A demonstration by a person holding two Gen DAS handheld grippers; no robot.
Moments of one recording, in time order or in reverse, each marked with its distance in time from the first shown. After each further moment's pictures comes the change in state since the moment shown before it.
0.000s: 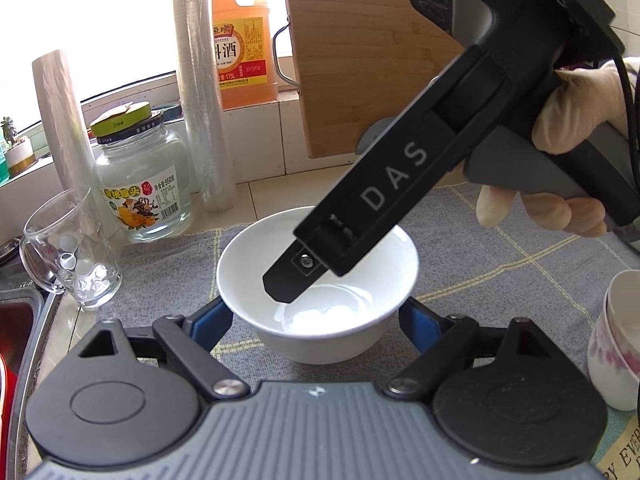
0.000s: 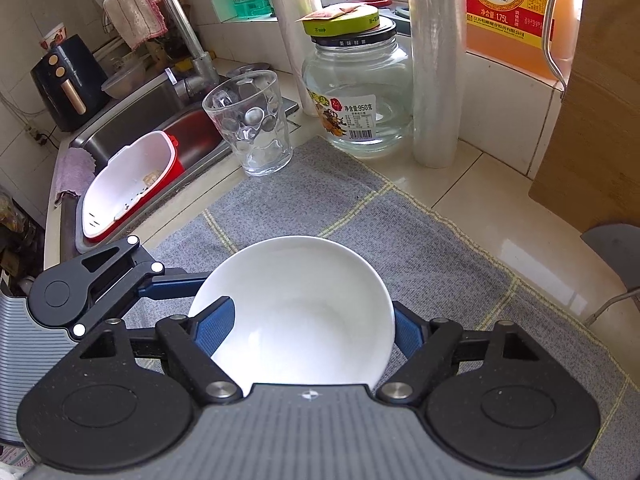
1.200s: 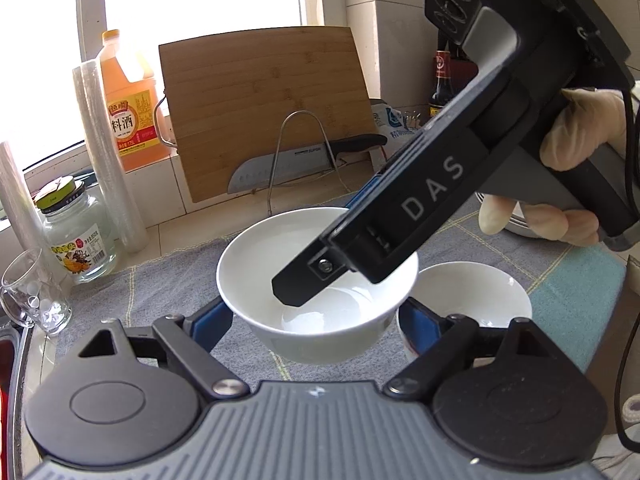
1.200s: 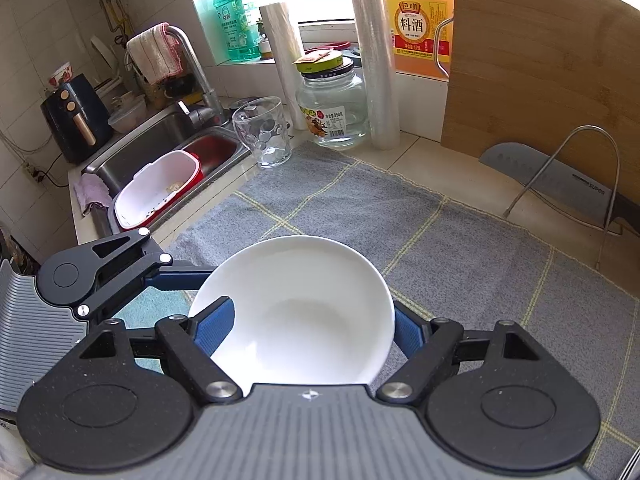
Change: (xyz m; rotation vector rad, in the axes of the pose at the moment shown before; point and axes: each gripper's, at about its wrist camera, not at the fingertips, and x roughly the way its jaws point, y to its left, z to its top) left arm -0.093 -0.105 0.005 0.141 -0.044 -0.156; right arm -0.135 0.031 -0.114 0.094 -0.134 -0.083
